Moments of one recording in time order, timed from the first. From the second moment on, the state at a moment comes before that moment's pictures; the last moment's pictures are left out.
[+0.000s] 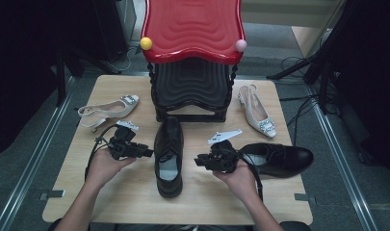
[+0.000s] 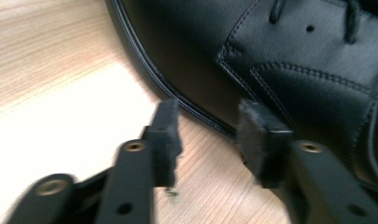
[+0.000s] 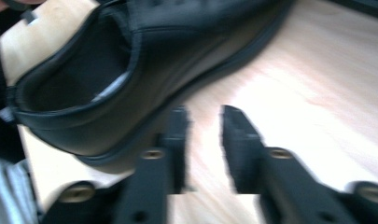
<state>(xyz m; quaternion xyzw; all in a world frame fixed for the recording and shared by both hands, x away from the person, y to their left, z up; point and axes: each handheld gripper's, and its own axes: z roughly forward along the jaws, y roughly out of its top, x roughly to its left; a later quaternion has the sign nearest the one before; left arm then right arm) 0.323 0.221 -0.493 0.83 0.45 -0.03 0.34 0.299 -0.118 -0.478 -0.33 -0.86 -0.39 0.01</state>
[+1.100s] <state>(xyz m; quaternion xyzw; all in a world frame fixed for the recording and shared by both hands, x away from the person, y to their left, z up) 0.329 0.216 -0.478 0.83 0.42 -0.03 0.36 0.298 -0.212 -0.443 -0.42 -0.82 -0.39 -0.03</state>
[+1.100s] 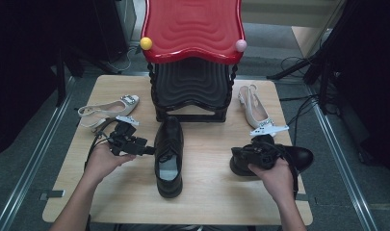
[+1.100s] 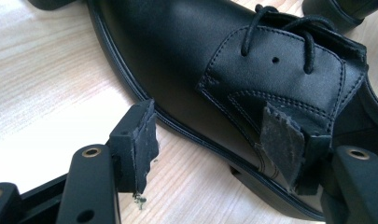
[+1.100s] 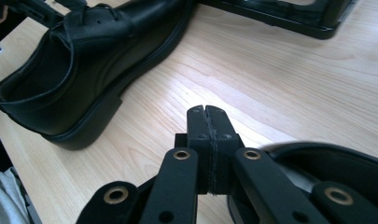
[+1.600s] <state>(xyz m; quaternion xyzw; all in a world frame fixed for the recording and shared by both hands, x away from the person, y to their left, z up) 0.333 0.219 -0.479 0.83 0.42 -0.02 0.36 0.296 -0.248 -0.447 -0.46 -0.80 -0.39 -0.05</state>
